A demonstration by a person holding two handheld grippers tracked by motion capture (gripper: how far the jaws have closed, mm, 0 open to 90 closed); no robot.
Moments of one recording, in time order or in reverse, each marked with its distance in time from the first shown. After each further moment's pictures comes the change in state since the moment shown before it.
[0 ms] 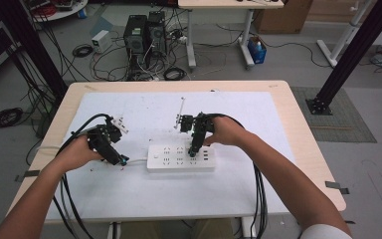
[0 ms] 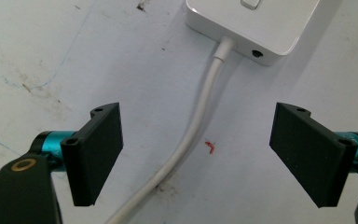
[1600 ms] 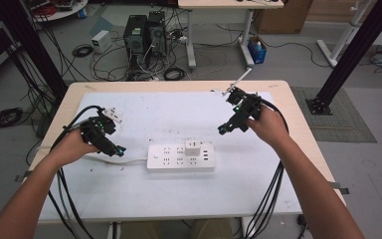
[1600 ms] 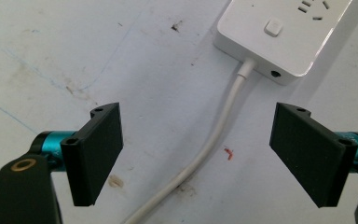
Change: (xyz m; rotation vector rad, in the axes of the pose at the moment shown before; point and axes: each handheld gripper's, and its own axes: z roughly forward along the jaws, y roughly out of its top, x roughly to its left) left arm 0.015 0.000 -0.022 -0.063 0.049 -0.054; right arm -0.017 -0.106 -0.097 -0.287 -0.127 0.440
